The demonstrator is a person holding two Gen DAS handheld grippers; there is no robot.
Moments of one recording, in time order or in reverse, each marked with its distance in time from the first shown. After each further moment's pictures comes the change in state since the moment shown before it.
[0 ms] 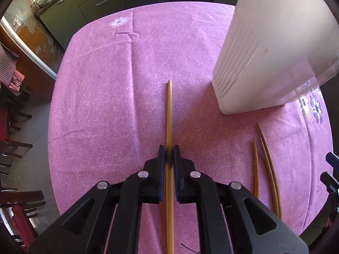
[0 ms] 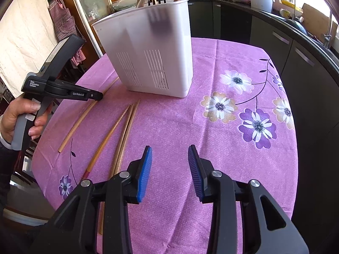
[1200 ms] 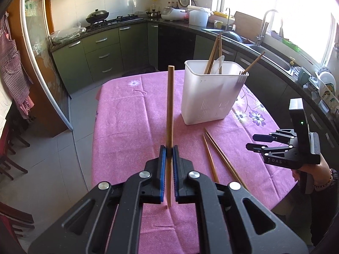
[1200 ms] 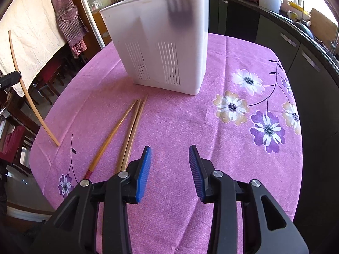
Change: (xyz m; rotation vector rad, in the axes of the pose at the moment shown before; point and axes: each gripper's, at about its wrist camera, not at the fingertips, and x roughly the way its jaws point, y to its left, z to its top) left arm -0.176 0.024 -0.120 0.022 -0.426 -0.096; right arm 0.020 0.024 0.013 -0.059 0.073 -0.014
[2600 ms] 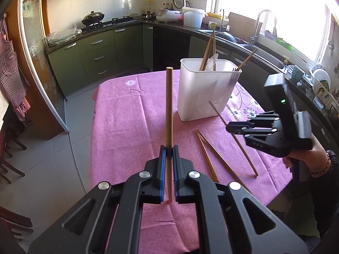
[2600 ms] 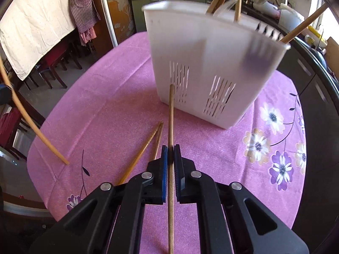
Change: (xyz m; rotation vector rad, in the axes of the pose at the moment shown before) left arm -0.012 0.005 -0.013 0.017 -0.017 -0.034; right arm -0.014 0.063 0.039 -0.110 -0.070 -0.016
